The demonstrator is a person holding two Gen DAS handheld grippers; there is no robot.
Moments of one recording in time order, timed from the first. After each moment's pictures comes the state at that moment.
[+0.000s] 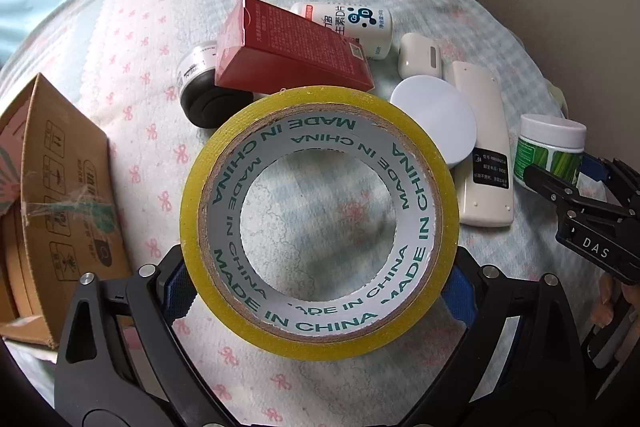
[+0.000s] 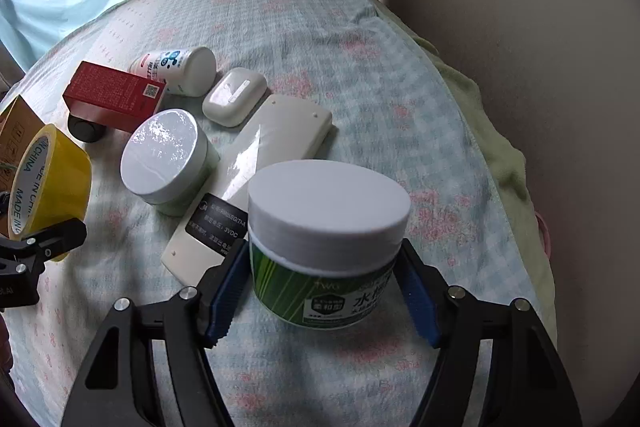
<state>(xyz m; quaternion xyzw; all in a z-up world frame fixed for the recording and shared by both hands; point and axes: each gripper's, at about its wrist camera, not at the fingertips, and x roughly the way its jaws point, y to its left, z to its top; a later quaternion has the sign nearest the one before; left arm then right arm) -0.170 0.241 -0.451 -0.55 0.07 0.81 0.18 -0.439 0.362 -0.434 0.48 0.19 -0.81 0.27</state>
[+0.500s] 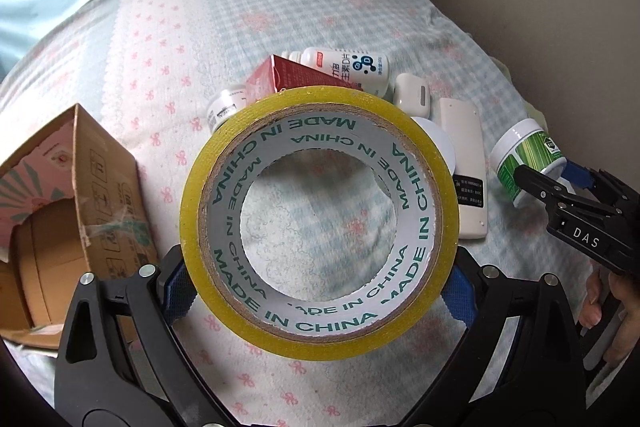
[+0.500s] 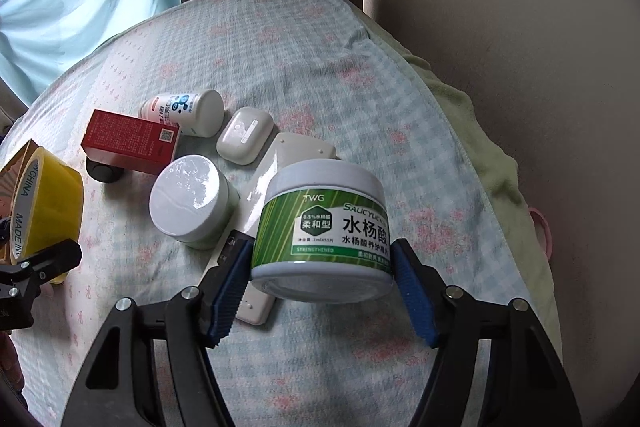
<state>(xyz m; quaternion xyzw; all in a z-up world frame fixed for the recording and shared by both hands) -0.167 0.212 -0.401 -0.53 0.05 0.83 0.18 -0.438 0.357 -0.402 0.48 0.14 -0.82 0.26</state>
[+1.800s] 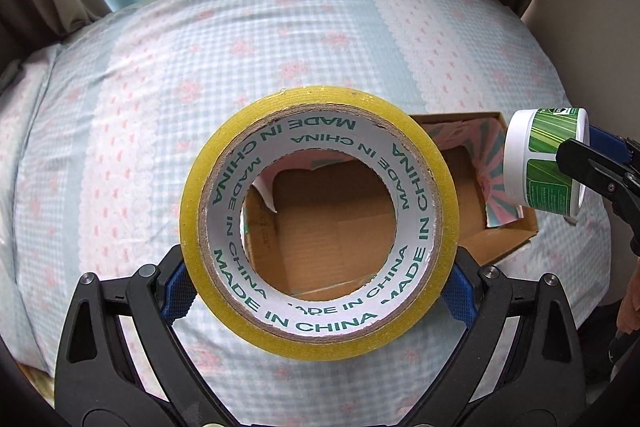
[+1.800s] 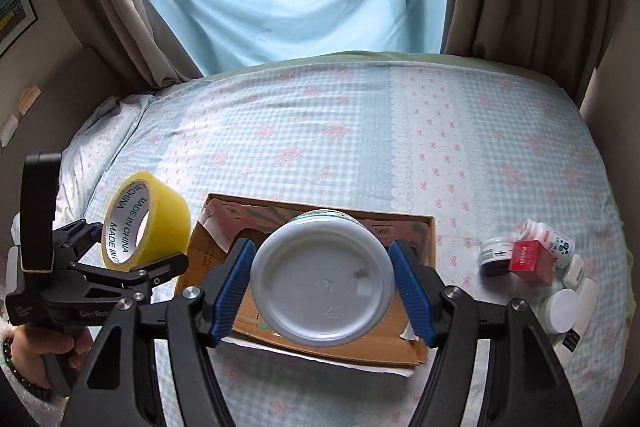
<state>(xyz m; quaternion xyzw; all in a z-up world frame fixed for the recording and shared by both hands) -0.171 -0.175 -0.321 -0.56 -0.01 0.83 0.04 -0.192 0.033 -0.255 0.44 0.17 -0.72 0.50</state>
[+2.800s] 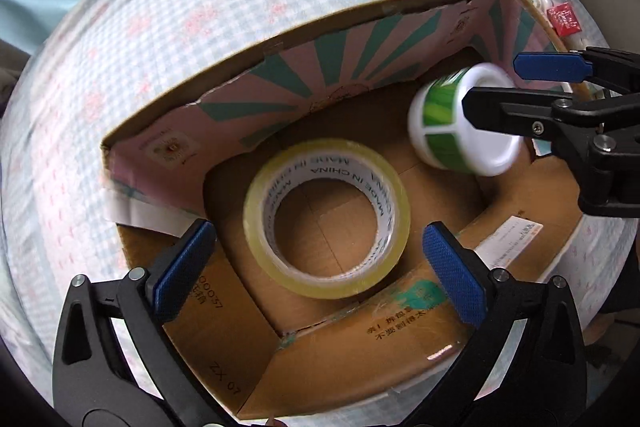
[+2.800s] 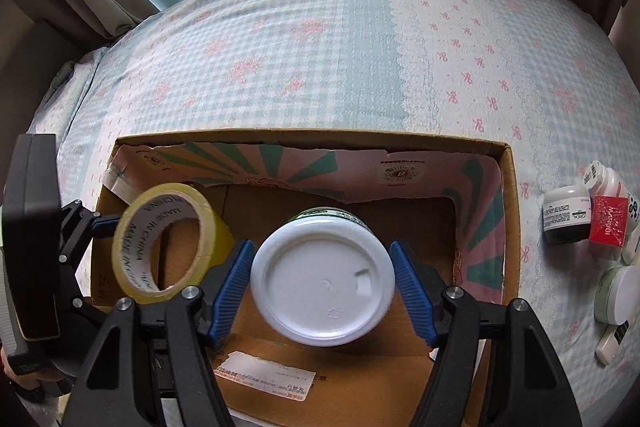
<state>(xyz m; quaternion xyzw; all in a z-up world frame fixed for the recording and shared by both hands) -0.205 -0.114 -0.420 -0.61 0.12 0.77 0.13 -0.234 -0.011 -0.383 0.56 0.20 -0.66 0.45</state>
